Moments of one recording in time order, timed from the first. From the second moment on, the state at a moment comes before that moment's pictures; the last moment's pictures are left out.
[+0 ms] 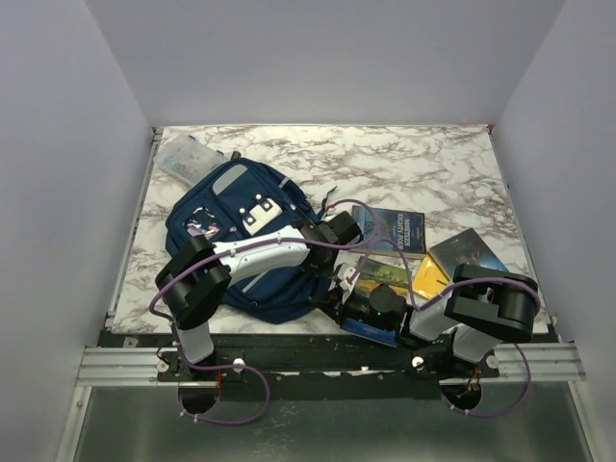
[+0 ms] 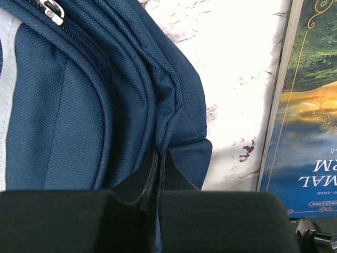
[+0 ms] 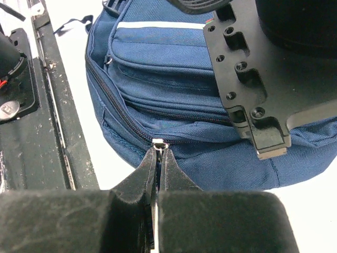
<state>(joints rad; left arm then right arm) -0.96 1.77 1.26 -0.73 -0.21 -0.54 1.17 1.62 0.21 1.27 0.02 0.12</state>
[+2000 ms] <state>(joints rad) -1.04 1.75 1.22 -0.76 -0.45 -0.47 1.29 1.42 0.17 1.05 0.23 0.19</state>
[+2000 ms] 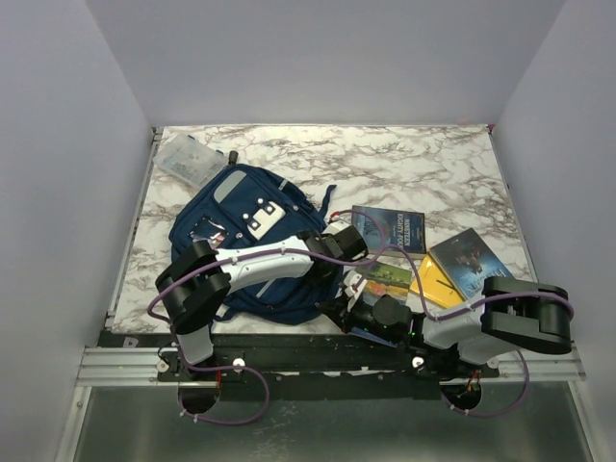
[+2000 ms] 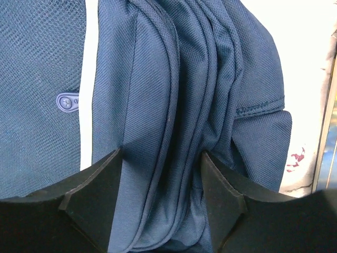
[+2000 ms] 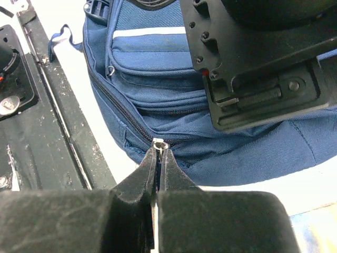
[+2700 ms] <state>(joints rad) -0.90 1.65 1.43 -0.87 -0.47 -0.59 1.28 1.24 0.35 0.68 0.26 0.10</state>
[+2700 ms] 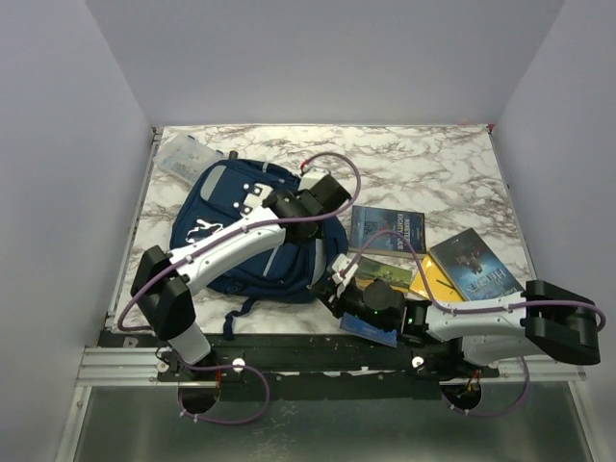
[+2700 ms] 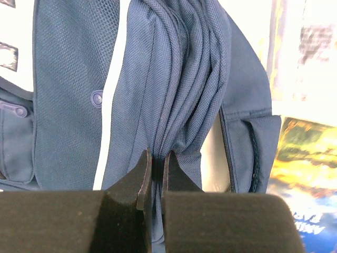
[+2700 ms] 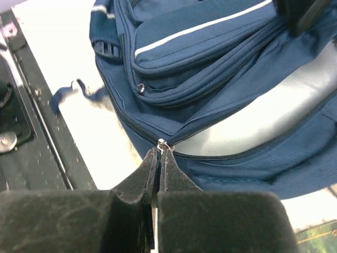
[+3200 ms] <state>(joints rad) -0.84 1.60 1.66 -1.00 -0.57 -0.67 1.30 1.61 0.57 0.80 0.25 0.02</state>
